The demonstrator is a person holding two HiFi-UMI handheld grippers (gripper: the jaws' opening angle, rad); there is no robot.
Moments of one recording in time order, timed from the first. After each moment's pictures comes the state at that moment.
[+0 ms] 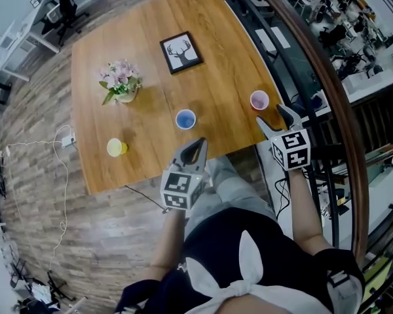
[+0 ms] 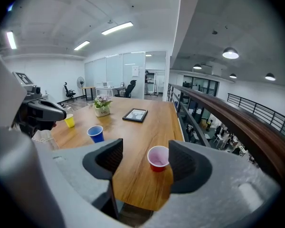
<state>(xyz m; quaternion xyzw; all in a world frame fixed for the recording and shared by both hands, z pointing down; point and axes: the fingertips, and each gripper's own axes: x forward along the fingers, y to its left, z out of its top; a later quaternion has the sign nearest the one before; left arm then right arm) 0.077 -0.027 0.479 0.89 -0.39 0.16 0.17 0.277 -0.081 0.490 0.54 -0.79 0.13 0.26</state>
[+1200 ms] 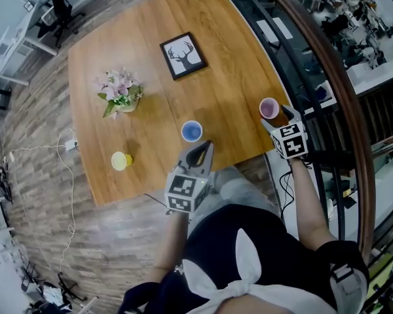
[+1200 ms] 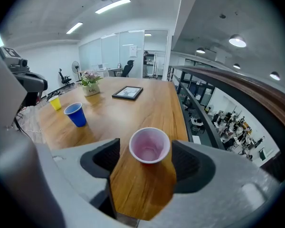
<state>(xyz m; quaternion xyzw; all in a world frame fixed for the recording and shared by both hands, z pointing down) 0.080 -0.078 0.499 0.90 -0.35 0.18 0.19 0.297 -0.141 0.586 0.52 -0.75 0.19 0.36</state>
